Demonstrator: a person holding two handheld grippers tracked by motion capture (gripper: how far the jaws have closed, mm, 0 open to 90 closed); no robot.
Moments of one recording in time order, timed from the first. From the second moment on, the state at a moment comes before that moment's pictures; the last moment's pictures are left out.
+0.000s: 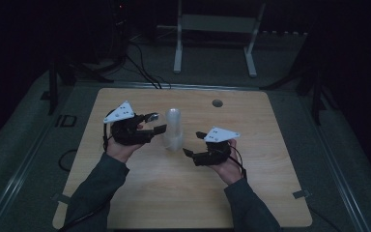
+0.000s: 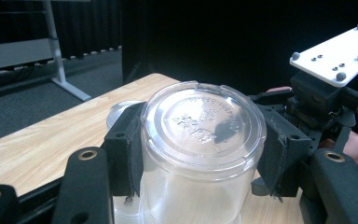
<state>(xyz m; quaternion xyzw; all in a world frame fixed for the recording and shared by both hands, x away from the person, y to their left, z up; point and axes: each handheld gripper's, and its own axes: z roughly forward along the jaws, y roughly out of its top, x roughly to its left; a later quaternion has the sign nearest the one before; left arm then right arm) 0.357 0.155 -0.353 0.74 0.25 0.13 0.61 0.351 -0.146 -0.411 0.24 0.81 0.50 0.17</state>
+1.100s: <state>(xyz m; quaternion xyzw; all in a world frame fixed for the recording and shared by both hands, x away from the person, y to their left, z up) 0.354 0.150 -0.373 0.73 0.26 0.10 0.62 0.350 -0.137 -0.404 0.22 0.79 0.56 0.14</state>
